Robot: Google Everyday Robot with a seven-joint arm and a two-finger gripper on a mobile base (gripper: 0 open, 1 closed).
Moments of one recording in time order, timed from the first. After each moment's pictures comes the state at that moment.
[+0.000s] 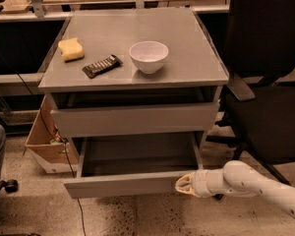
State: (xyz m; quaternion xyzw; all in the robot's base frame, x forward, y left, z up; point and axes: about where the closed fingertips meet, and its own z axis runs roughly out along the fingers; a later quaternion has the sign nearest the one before) arm 0.523 -0.141 0.413 -0.67 0.64 0.14 0.36
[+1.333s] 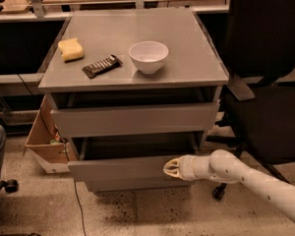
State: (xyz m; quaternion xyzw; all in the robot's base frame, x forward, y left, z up) arm 0.598 -0.101 0.419 -0.68 0.59 0.11 0.43
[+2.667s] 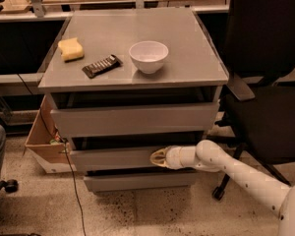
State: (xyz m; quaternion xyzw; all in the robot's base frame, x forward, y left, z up) arm 0.648 -0.042 0.423 -0.71 0.51 0.11 0.48
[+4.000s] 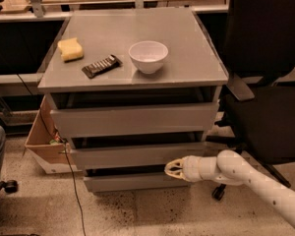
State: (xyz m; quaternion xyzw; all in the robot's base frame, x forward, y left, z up) arm 0.591 -0.098 0.431 -0.68 0.55 0.15 0.46
